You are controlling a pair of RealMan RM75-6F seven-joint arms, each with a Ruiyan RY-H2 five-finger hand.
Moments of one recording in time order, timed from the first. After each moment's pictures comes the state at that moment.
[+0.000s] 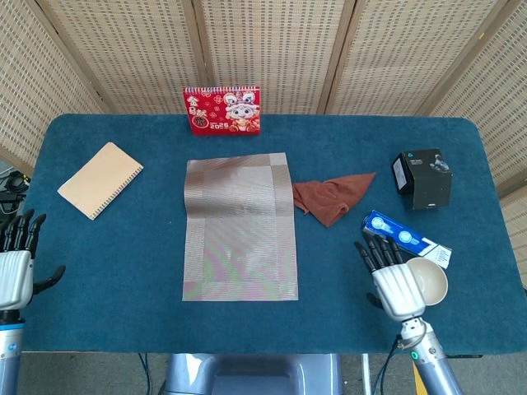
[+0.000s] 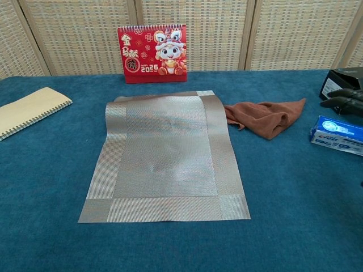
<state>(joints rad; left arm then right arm) -0.11 -1.26 -0.12 -1.61 1.39 1.53 0.22 0.25 -1.42 0.03 -1.65 -1.55 1.33 -0.45</state>
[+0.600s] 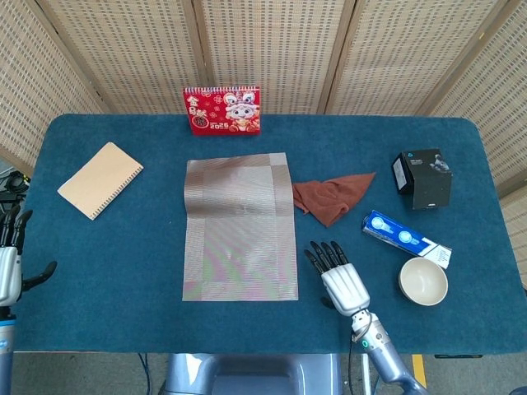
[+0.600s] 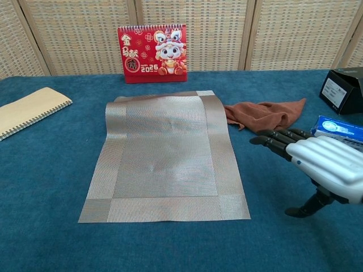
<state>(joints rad) -0.11 -1.24 -0.15 -1.61 1.34 1.52 0.17 0.35 -1.69 0.05 -1.43 -1.52 1.19 -0.39</state>
